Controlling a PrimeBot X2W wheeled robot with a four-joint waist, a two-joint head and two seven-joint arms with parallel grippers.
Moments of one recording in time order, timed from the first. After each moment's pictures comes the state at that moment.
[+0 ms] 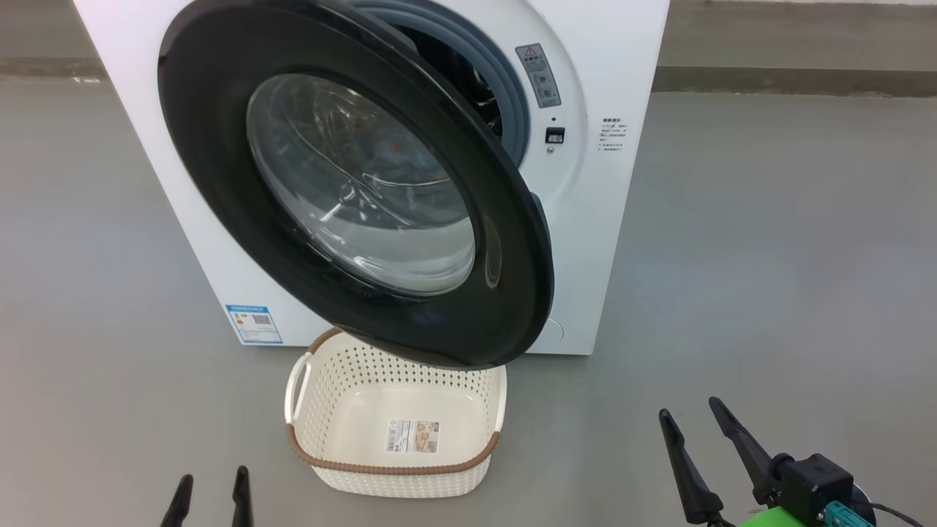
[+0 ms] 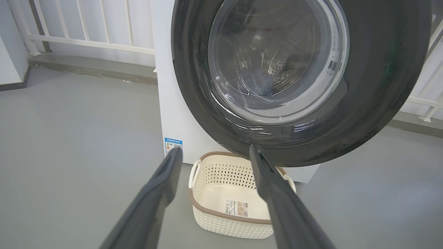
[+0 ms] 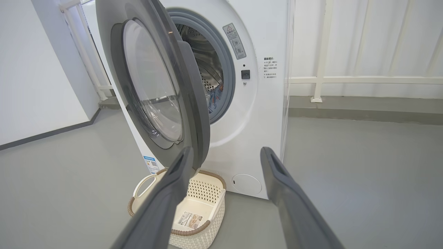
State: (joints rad) left arm 0.09 0.11 -0.11 0.23 -0.35 -0.02 -0.25; right arm 0.04 -0.09 0.08 0.16 0.21 0.13 -0.26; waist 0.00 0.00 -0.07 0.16
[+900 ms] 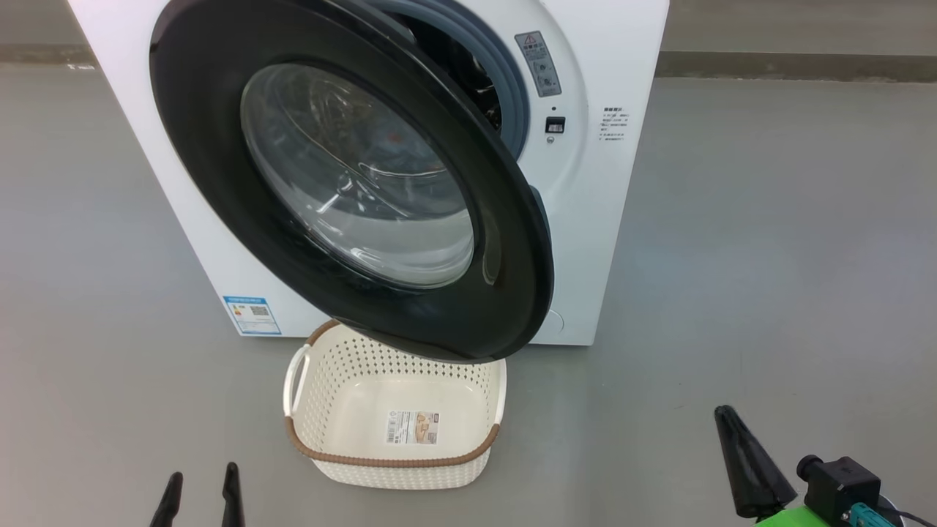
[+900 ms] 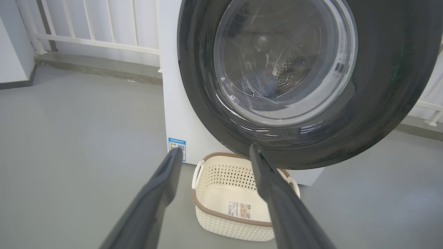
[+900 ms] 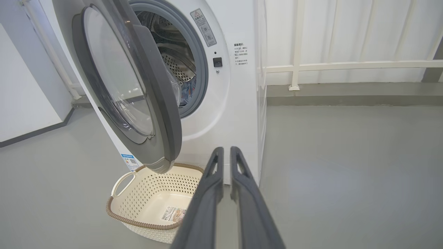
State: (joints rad) left arm 0.10 0.06 -0.01 0.23 -0.29 -0.08 -0.25; right arm 0.04 -0.06 -0.02 0.20 0.18 0.13 -0.26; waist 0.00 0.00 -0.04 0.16
